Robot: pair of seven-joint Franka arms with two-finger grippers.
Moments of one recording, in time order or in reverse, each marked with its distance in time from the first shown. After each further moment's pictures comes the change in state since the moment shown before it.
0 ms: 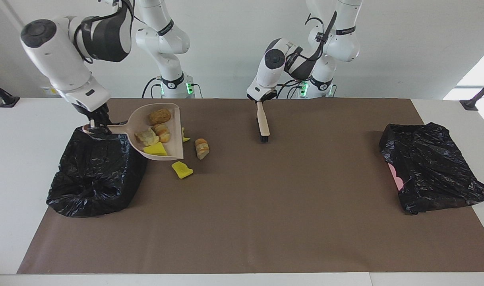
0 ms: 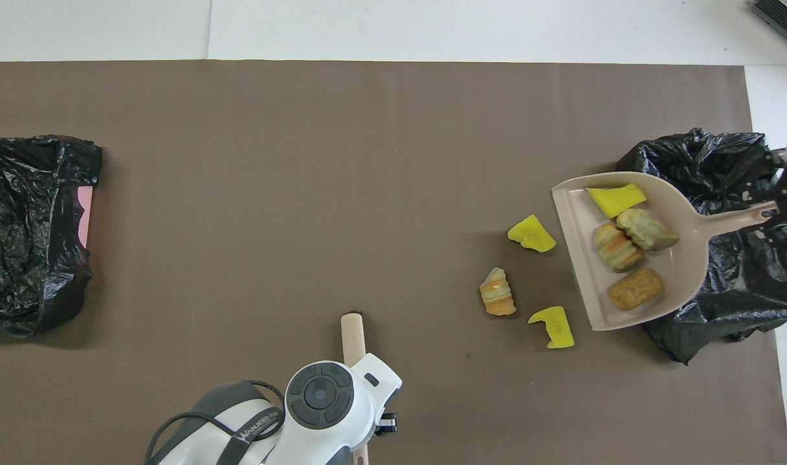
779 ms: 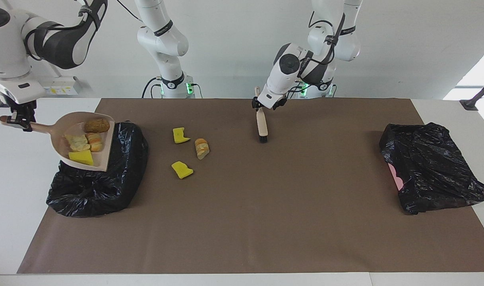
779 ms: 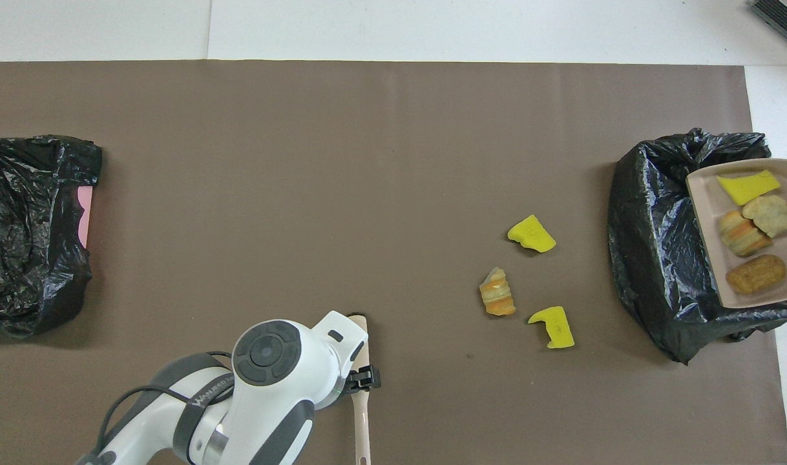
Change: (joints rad) left arm 0.153 0.000 0.032 0.042 0.041 0.038 0.017; right arm -0.168 0.016 0.006 -0.029 -0.360 0.303 -0.078
